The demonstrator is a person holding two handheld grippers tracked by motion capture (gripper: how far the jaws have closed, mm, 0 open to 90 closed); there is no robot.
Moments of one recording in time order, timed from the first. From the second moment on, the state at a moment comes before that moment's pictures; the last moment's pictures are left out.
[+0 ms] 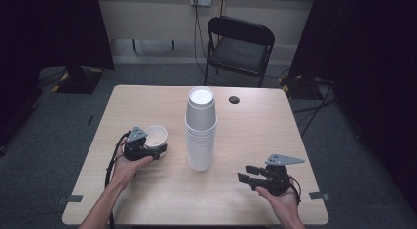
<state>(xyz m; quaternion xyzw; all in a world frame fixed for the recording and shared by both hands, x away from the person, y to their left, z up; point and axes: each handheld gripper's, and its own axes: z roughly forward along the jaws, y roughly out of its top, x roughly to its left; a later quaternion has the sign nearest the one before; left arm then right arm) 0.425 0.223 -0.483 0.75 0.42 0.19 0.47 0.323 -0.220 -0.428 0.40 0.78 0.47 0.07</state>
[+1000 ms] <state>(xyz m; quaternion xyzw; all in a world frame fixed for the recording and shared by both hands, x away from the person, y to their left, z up) 0.417 0.231 -0.486 0.78 0.43 0.18 0.42 0.328 -0.221 -0.432 0.40 0.78 0.47 0.06</state>
